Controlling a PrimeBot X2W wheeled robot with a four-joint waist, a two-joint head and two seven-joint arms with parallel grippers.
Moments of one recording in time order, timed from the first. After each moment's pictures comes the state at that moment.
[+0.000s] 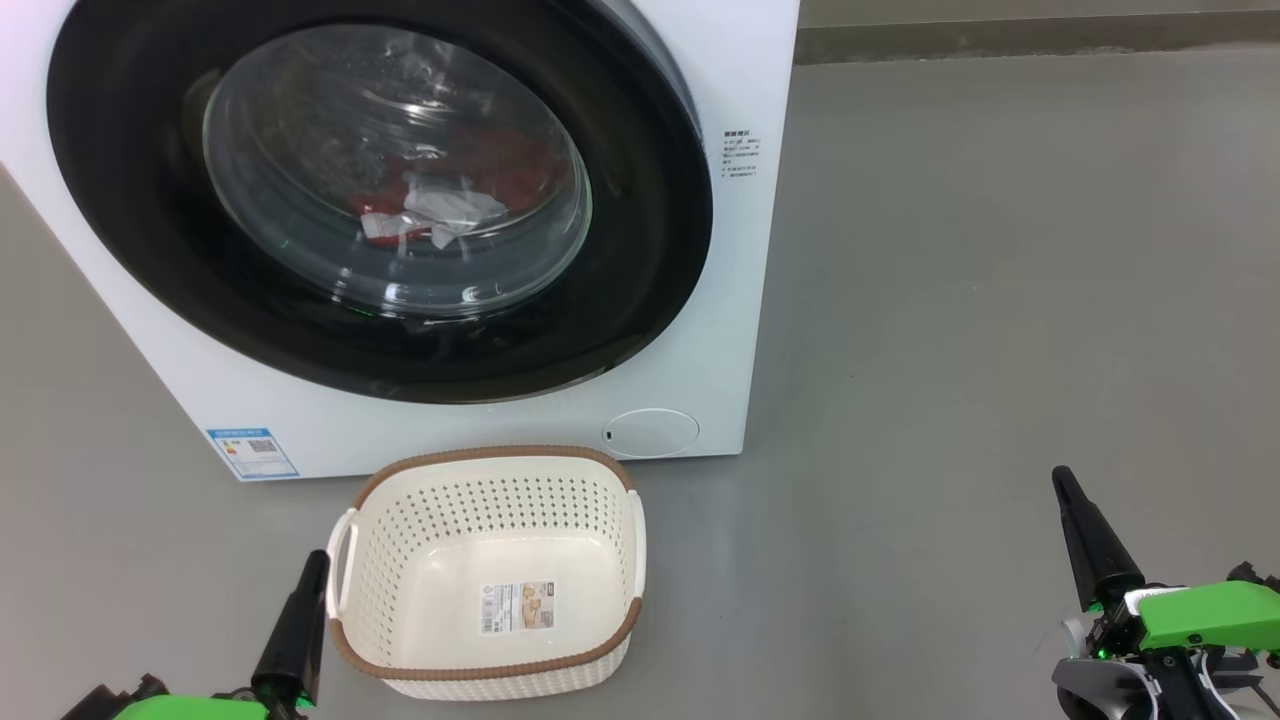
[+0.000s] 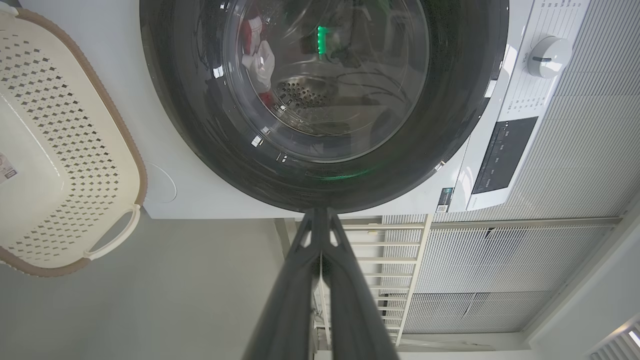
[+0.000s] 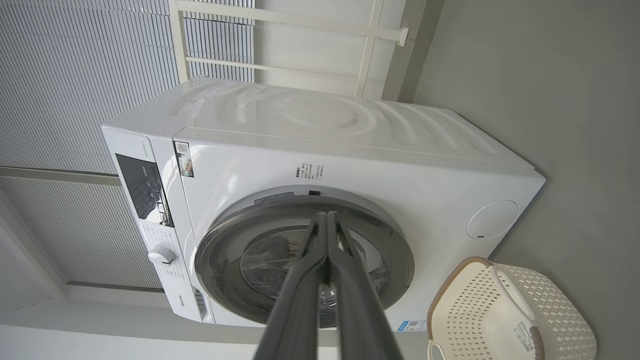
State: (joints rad) left arm -0.07 0.04 0.08 0.27 -1.62 -0.12 0.11; right arm -0.06 -0.04 -0.13 0.27 1.61 0.13 0.11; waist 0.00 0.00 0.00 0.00
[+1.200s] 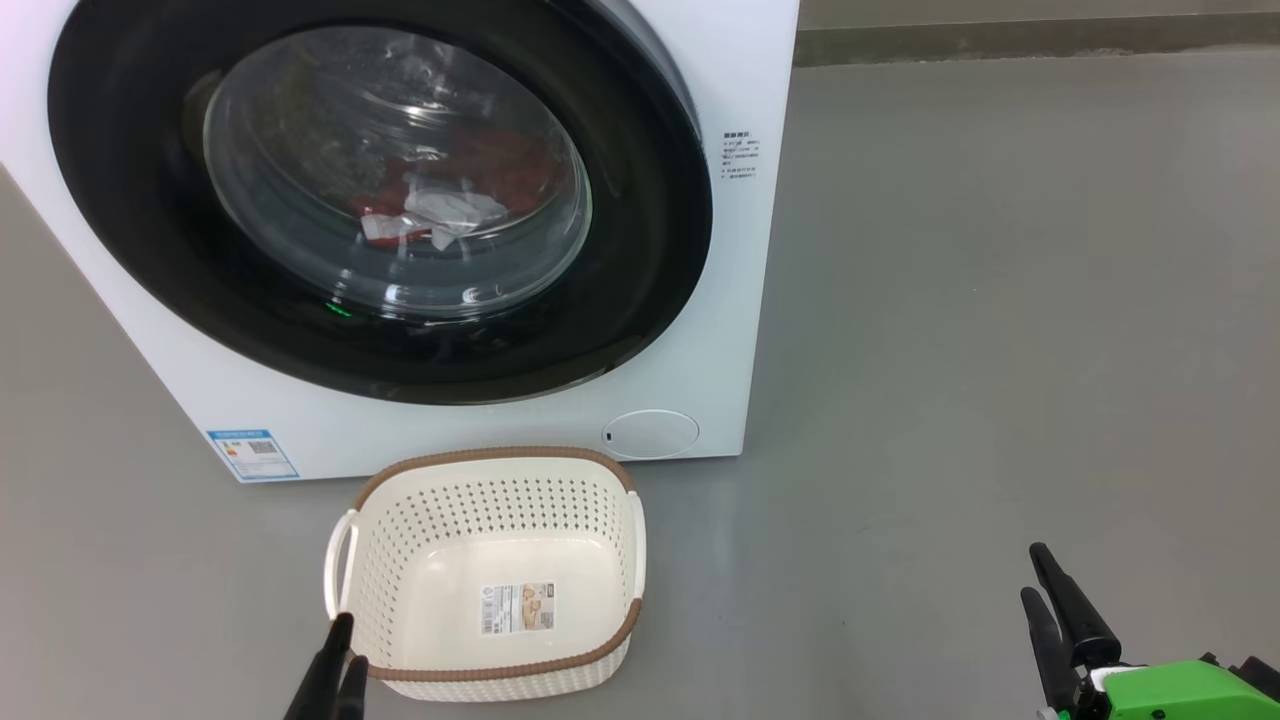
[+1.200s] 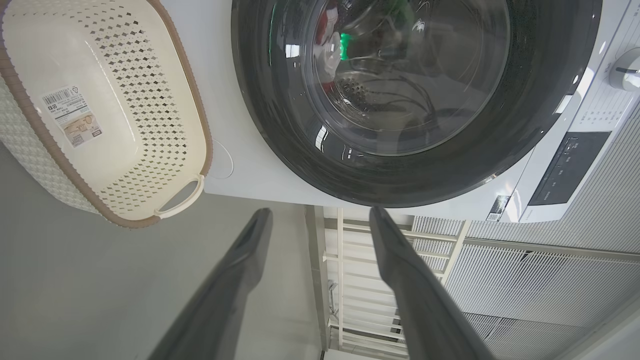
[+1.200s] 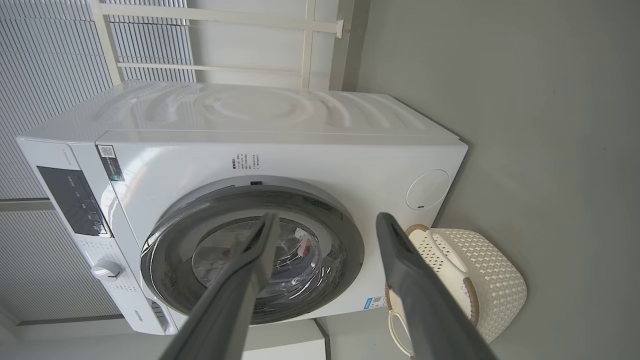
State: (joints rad) left arm 0.00 0.01 0.06 0.35 -1.62 -0.12 0.09; right arm 0.02 0.00 -0.12 0.37 1.60 0.13 0.09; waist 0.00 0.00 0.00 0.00
